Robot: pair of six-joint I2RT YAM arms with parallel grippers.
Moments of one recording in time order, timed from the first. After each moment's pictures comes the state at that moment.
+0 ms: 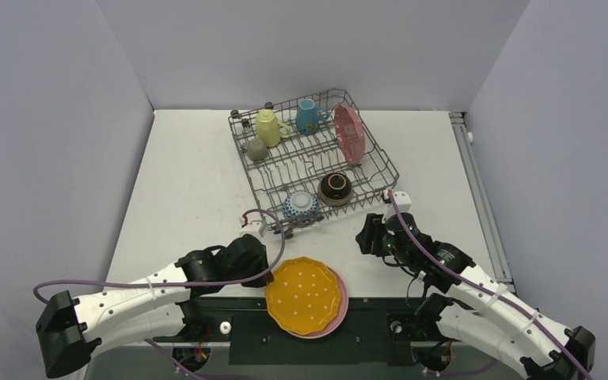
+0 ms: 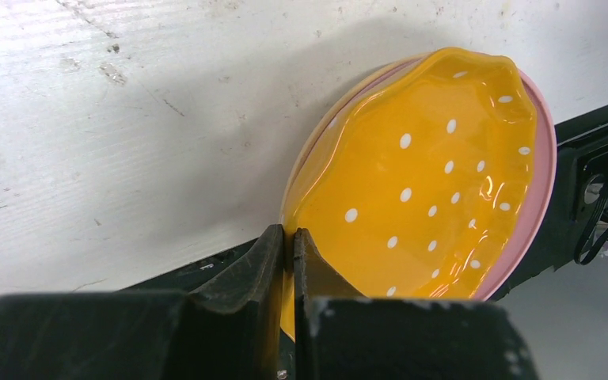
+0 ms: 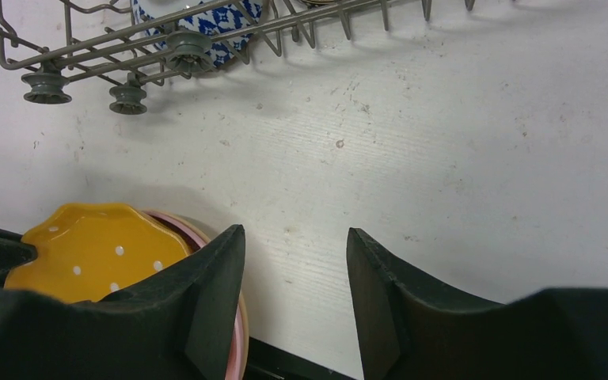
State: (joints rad) left arm -1.03 0.88 0.52 -0.55 -0.13 -0.90; right arm 0.75 0.75 0.61 -0.53 0.20 0.55
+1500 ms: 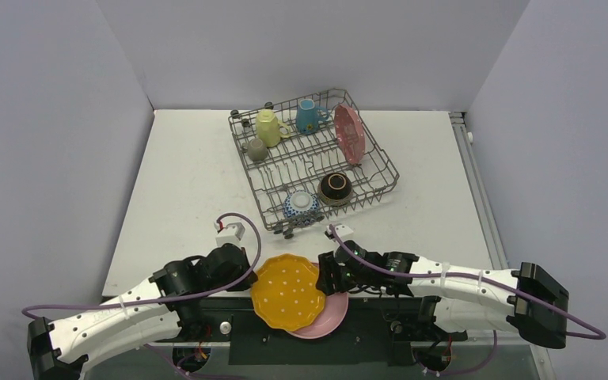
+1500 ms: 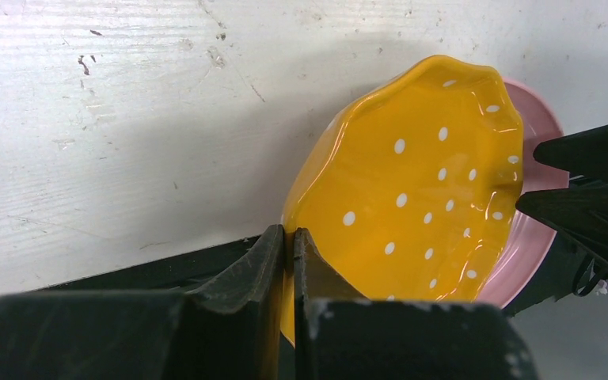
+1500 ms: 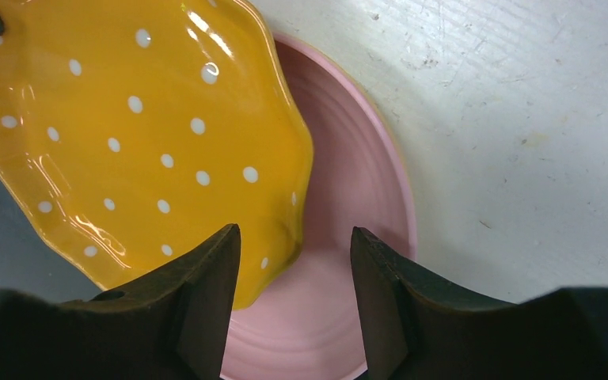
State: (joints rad) left arm -1.03 0.62 0.48 -0.74 -0.26 -0.98; right arm 1.15 1.09 0.56 -0.33 0.05 0.73
